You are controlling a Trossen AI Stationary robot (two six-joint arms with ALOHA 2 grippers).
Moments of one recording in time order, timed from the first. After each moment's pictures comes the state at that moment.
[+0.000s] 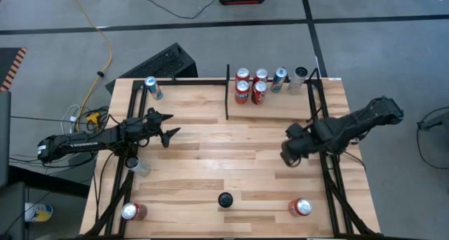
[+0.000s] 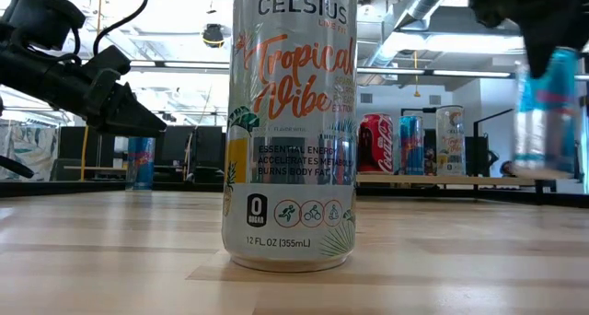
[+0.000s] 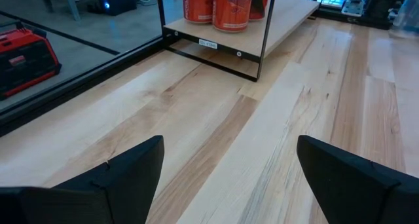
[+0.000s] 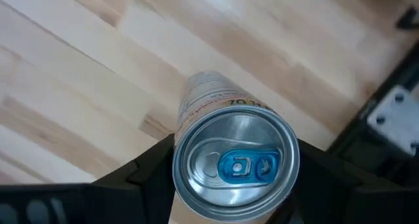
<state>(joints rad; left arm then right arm) 0.24 0.28 0.02 0.03 -0.29 -0.12 0.31 1.24 1.13 -1.41 0.14 1.27</state>
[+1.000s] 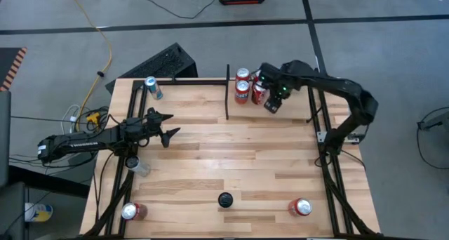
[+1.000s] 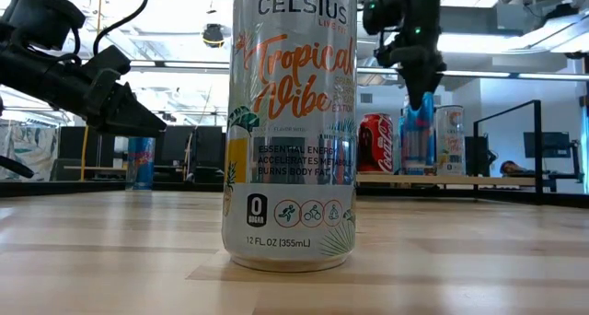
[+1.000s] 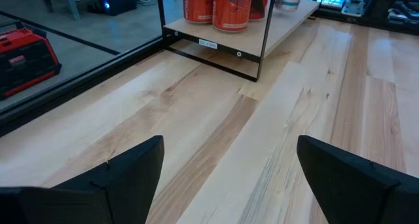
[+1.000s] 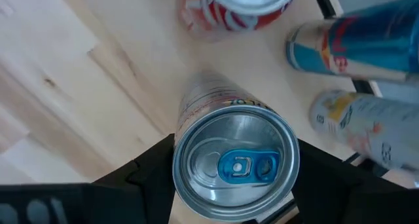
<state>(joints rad) 0.24 0.28 0.02 0.03 -0.29 -0.12 -0.52 1.60 1.51 -1.34 0.21 0.11</state>
